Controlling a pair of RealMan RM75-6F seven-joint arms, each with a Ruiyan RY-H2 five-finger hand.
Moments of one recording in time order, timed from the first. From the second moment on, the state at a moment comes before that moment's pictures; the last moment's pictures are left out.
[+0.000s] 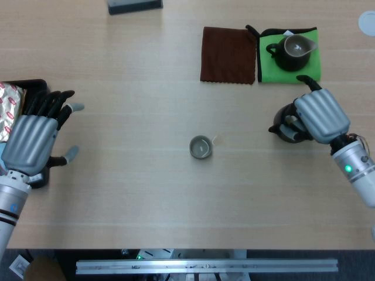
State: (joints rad) left arm -0.34 -1.11 -0.03 -1.92 1.36 1.21 0.23; right arm 0.57 -1.49 0.01 -1.44 -1.37 1.12 -0.10
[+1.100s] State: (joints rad) left arm -0.35 -1.13 -0.03 -1.89 1.33 1.19 0.23; right arm 0.52 -1.60 0.02 -1.28 -1.40 1.06 0.00
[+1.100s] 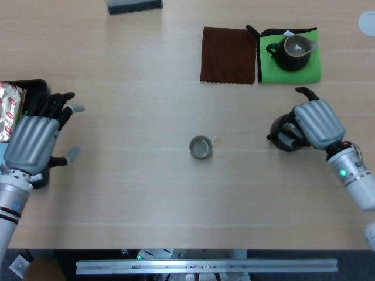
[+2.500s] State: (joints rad) left arm -0.35 -1.14 -0.03 -1.89 1.32 1.17 0.23; right arm 0.53 -1.53 0.03 -1.36 -1.40 0.97 -0.02
